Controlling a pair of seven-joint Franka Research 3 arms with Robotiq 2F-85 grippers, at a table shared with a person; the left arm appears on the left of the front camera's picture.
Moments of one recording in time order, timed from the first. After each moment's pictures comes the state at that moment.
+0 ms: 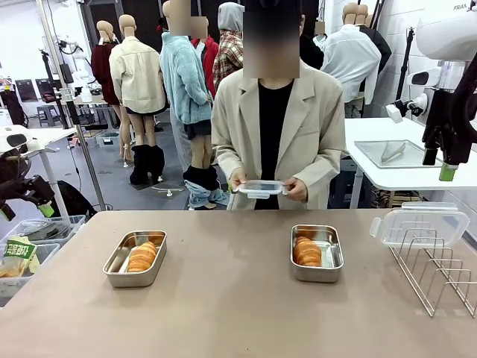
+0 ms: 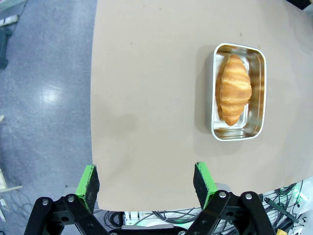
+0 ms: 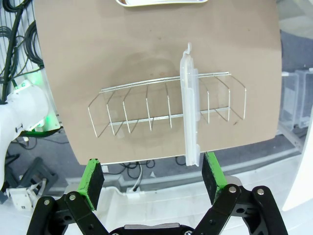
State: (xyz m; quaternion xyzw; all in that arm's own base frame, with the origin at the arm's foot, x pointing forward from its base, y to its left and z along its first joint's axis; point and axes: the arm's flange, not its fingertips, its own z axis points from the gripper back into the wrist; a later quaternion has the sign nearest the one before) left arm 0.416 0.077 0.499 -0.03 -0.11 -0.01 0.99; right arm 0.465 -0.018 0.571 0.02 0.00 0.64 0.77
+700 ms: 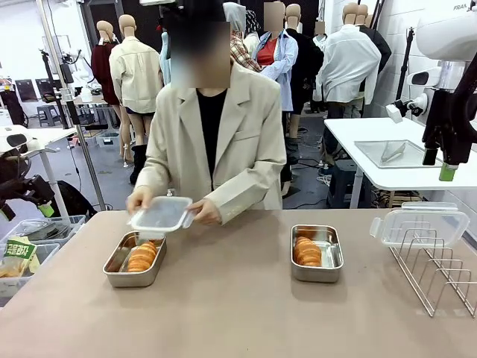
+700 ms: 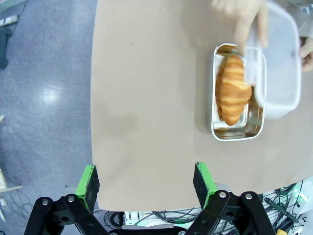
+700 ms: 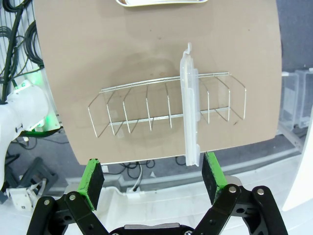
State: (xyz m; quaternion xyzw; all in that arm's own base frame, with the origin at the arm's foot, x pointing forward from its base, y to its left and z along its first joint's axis) left arm 0.416 0.077 0.499 -0.03 -0.11 -0.01 0.99; right arm 0.465 -0.018 0.571 0.02 0.00 0.64 0.77
